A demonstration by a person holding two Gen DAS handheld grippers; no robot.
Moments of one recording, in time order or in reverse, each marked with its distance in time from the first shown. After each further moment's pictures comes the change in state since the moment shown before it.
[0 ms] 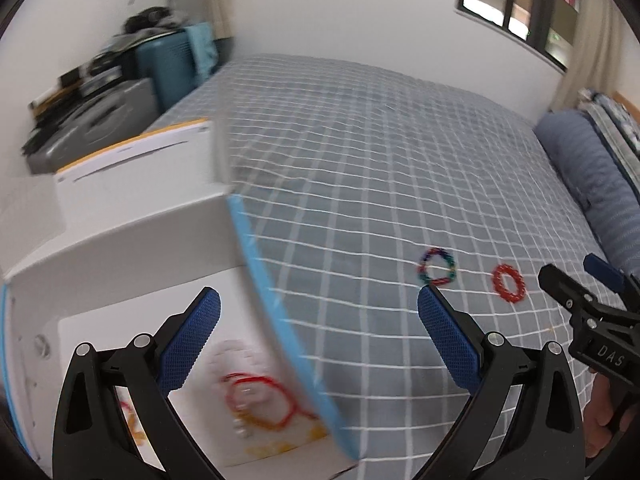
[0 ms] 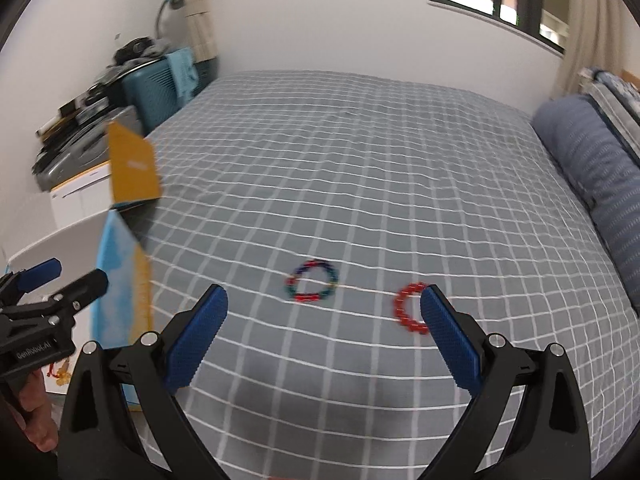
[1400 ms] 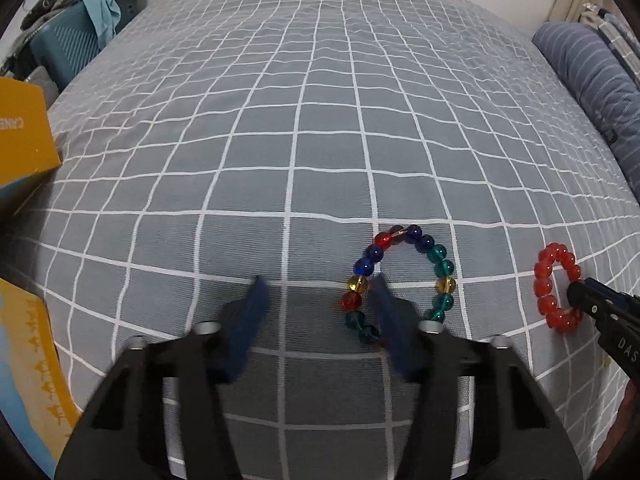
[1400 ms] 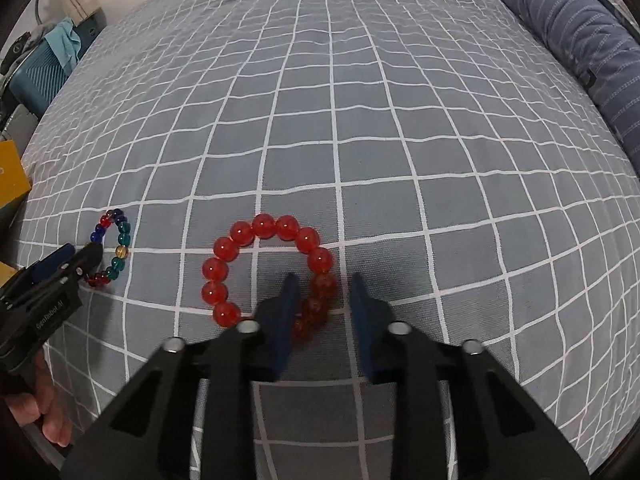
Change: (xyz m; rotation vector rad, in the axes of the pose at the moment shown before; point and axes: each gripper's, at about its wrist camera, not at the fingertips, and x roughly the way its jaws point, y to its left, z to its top) left arm 0.217 -0.110 0.004 0.122 0.249 -0.024; right arm 0.174 -0.144 -0.040 0.213 0.377 -0.086
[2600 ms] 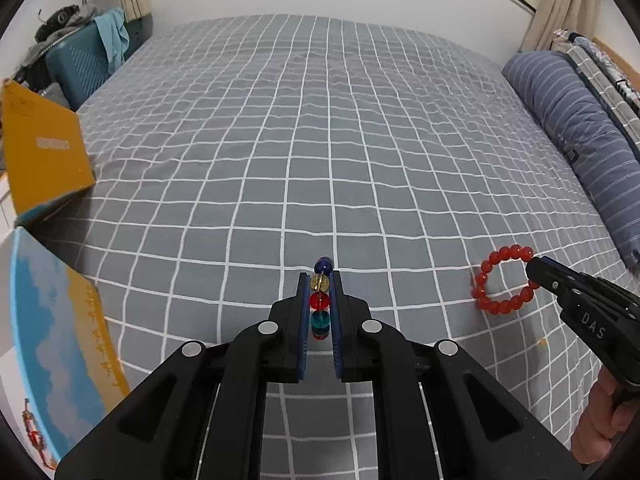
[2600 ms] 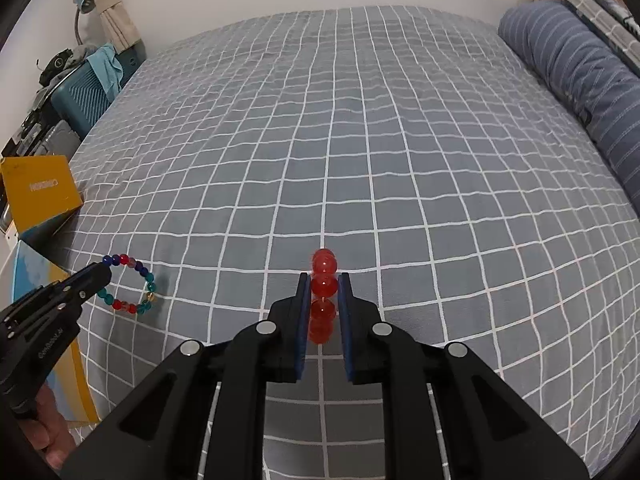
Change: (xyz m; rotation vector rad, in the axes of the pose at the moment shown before) left arm -0.099 -0.002 -0.019 0.015 -0.137 -0.067; right arm -0.085 0.022 -0.009 -0.035 -0.177 0.069
